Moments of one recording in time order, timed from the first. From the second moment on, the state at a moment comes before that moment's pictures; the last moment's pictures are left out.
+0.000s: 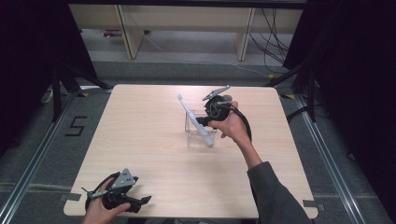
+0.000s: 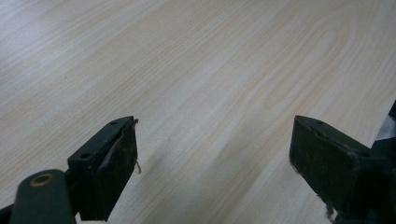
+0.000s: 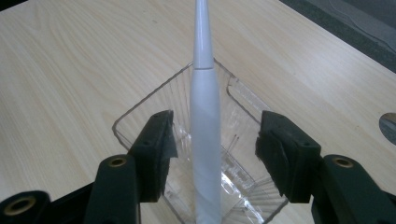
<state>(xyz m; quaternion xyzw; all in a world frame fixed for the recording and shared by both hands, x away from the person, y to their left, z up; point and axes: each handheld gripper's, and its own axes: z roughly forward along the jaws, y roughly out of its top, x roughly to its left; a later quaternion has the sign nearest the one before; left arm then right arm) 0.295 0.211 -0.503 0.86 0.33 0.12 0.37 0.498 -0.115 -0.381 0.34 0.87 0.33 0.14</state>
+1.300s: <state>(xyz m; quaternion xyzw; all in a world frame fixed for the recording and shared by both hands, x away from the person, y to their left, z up) 0.295 0.212 -0.502 0.86 0.32 0.12 0.37 0.468 -0.169 -0.381 0.35 0.82 0.43 0.16</state>
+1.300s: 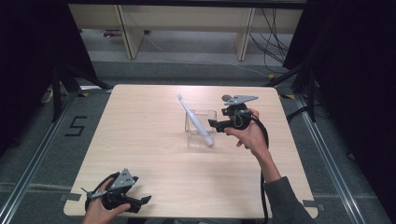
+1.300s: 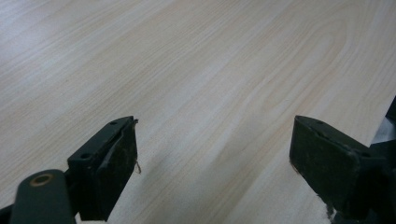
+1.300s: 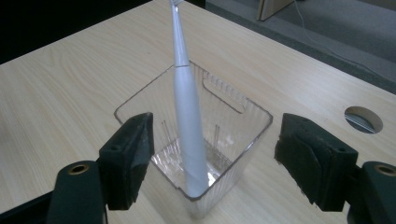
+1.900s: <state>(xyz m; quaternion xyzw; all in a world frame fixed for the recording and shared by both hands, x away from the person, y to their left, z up) 0.294 0.212 -0.502 0.86 0.32 0.12 0.37 0.447 -0.197 -0.381 0.36 0.81 0.43 0.18</state>
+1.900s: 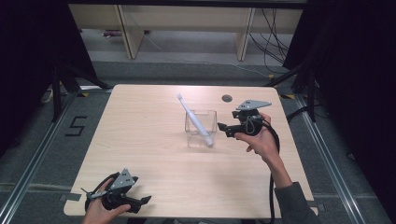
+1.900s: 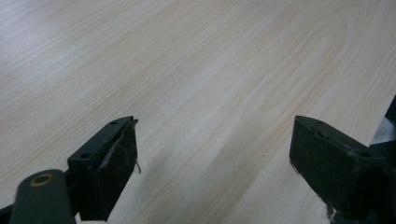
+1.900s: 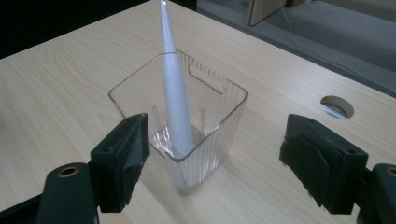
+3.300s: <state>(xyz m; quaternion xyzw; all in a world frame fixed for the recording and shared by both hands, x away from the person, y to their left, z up) 0.292 0.213 -0.501 0.86 0.33 0.12 0.37 0.414 -0.208 -0.418 0.35 0.81 0.44 0.16</state>
